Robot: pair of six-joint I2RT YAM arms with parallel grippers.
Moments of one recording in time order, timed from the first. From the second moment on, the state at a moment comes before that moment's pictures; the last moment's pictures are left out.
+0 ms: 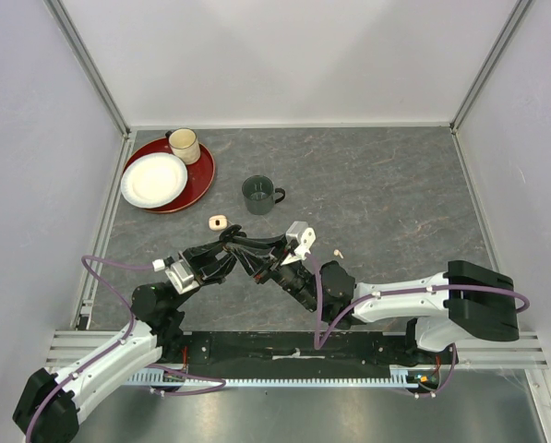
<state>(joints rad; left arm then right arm) -0.65 0.51 0.03 1.08 0.32 0.03 1.35 1.45 0.71 1.19 0.40 0.13</state>
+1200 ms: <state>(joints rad) -0.65 0.49 0.03 1.09 0.30 0.03 1.35 1.36 0.69 1.22 0.36 0.12</state>
